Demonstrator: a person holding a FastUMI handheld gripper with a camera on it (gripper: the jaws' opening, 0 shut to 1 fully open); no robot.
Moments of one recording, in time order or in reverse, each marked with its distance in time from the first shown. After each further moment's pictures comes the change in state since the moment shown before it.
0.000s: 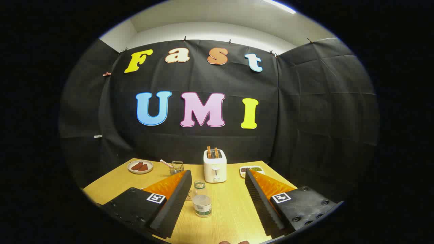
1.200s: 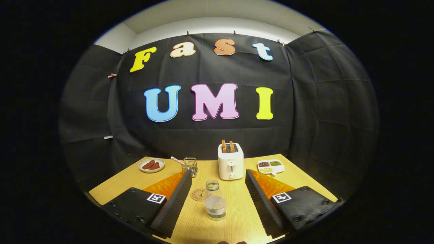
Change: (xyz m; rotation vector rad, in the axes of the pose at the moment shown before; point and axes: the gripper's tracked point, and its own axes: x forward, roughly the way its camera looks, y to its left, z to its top) arm 0.053 0.027 -0.041 0.050 0.073 0.144
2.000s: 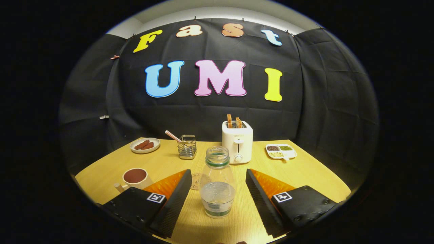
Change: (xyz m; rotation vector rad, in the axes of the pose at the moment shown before) arm 0.069 0.005 -0.106 -0.058 0.074 0.010
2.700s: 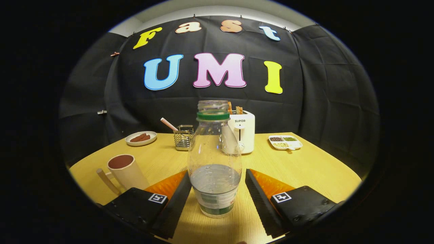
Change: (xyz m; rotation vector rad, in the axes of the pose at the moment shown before) arm 0.025 -0.004 -0.060 0.014 0.011 0.012
